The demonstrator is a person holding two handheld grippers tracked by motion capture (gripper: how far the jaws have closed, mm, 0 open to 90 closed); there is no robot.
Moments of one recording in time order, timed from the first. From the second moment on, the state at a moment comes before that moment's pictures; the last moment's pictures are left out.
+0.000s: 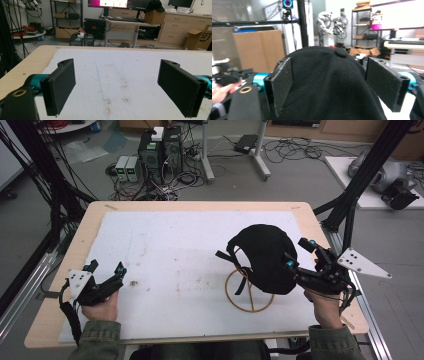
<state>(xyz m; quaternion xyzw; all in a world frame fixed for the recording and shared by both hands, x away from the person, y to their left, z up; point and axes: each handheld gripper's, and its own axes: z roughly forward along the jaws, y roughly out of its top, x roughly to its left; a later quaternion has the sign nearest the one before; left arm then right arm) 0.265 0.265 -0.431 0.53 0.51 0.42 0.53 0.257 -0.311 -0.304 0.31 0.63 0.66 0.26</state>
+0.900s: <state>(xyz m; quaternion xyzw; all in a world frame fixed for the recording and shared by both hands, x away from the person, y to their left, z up) 0.266 0.264 -0.431 0.53 0.51 0.42 0.53 0.249 -0.334 -0.319 0.38 0.59 0.63 0.34</state>
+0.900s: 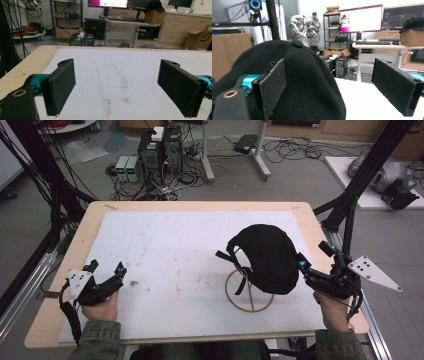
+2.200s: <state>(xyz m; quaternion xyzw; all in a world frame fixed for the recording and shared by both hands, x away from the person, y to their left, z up) 0.265 0.263 -0.430 0.53 0.50 0.44 0.52 0.281 -0.362 -0.394 0.48 0.54 0.55 0.42</state>
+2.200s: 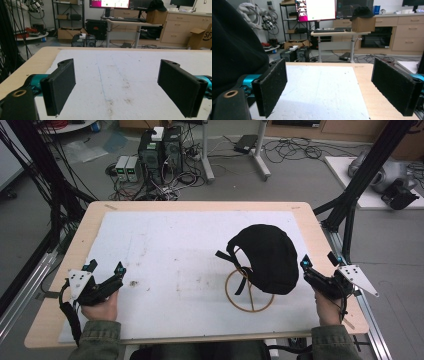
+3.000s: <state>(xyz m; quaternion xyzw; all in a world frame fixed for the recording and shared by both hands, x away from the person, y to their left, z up) 0.266 0.262 -0.431 0.53 0.50 0.44 0.52 0.289 -0.355 -0.426 0.50 0.56 0.51 0.42</state>
